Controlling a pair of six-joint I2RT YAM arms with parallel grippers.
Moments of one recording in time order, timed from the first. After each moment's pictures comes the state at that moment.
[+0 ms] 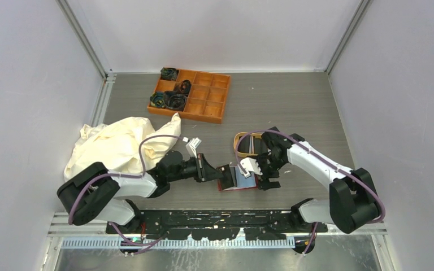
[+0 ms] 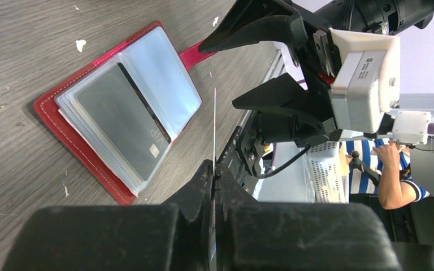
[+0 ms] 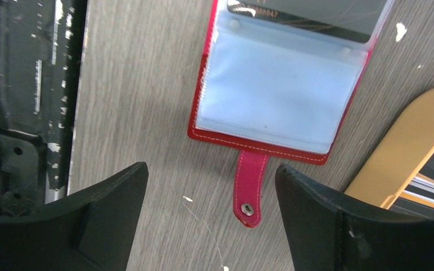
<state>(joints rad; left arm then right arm) -0.84 1.38 0.31 0.82 0.40 -0.98 0.43 1.29 0.75 -0.95 -0.55 -1.41</state>
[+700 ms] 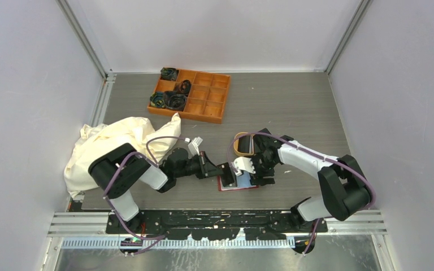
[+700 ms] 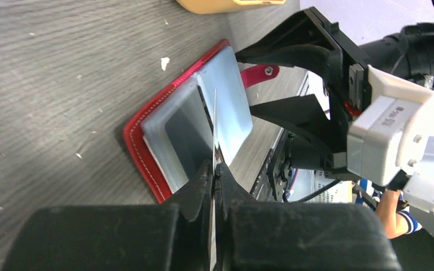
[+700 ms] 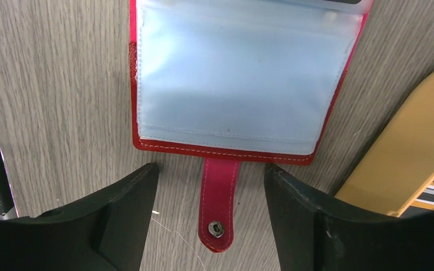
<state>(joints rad) -0.78 1.68 0.36 0.99 0.40 -1.02 0.50 1.42 0.73 -0.74 -0.36 -1.25</state>
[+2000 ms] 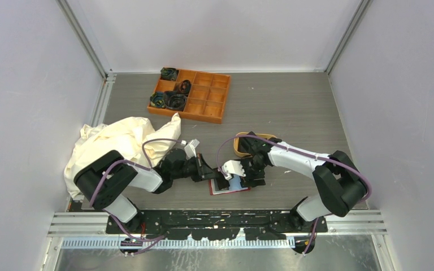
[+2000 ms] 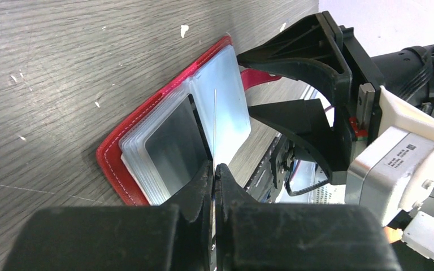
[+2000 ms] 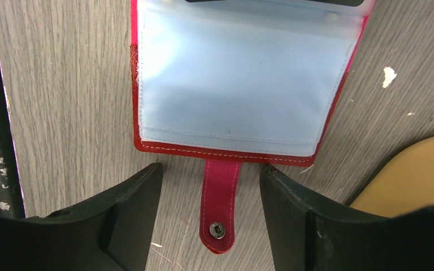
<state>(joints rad) -0.77 1.57 0.33 0.82 0.40 -1.05 0.66 1.47 0.77 -0.69 -0.34 -1.13</state>
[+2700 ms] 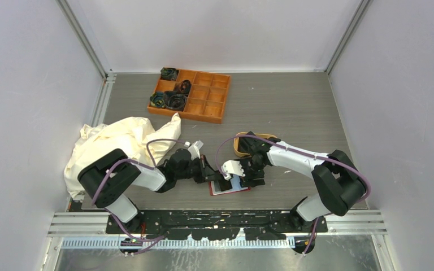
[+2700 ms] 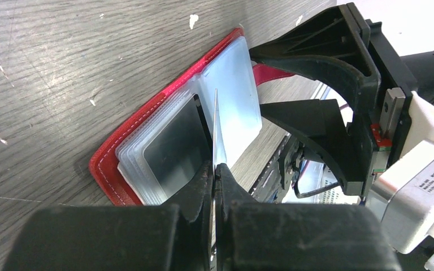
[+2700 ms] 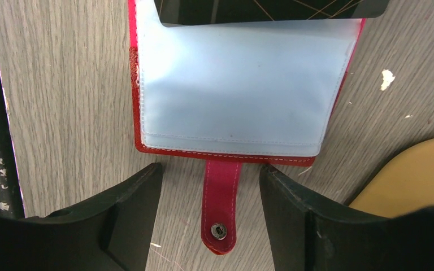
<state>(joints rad) -0.81 1.60 0.37 0.74 0.37 -1.05 0.67 1.47 0.77 -0.70 -0.33 -1.12</state>
